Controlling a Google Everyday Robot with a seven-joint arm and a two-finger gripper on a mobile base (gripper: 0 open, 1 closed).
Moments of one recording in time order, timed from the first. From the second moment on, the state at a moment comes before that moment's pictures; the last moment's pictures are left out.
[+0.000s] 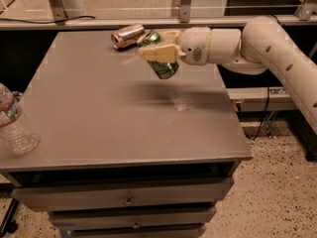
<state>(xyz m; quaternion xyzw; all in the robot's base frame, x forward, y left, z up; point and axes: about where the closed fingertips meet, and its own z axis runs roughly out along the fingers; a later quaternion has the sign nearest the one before) 0.640 0.005 0.950 -0.43 0.60 0.42 0.53</state>
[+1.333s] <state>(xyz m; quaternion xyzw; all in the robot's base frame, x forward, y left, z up) 0.630 -0.103 0.908 -0.37 0.57 0.44 0.59</state>
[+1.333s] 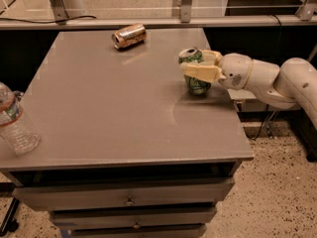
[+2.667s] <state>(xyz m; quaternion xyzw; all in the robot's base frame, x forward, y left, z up) 0.605 -0.135 0.900 -0.36 0.56 0.46 0.59</state>
